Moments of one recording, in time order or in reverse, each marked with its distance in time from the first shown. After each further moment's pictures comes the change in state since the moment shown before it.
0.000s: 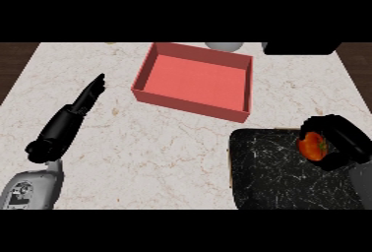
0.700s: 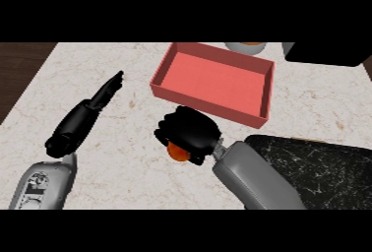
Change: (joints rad) left arm -0.061 -0.024 -0.054 0.034 -0.009 -0.029 -0.010; right arm -0.357 0.420 0.666 -0.187 0.148 0.044 0.468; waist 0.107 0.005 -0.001
